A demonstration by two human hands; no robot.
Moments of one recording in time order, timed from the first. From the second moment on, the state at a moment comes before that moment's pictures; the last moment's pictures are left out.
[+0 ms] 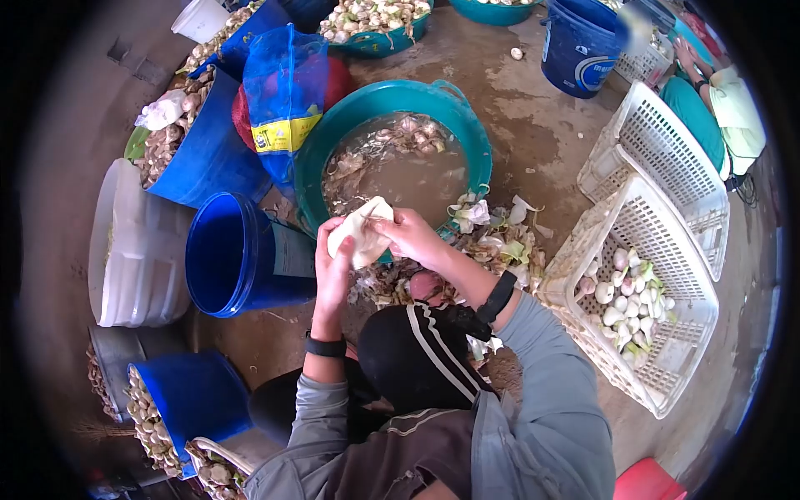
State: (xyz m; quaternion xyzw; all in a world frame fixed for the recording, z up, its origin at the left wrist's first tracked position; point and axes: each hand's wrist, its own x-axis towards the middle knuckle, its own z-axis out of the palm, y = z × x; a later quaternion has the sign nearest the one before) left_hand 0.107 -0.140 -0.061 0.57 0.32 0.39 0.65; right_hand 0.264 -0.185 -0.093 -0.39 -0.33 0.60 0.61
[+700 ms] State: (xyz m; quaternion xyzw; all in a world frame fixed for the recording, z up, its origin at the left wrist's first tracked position) left_hand 0.124 -0.153 -0.082 0.65 0.25 0.33 0.64; right_hand 0.280 -0.188 -0.093 -0.32 -0.24 0.59 0.70
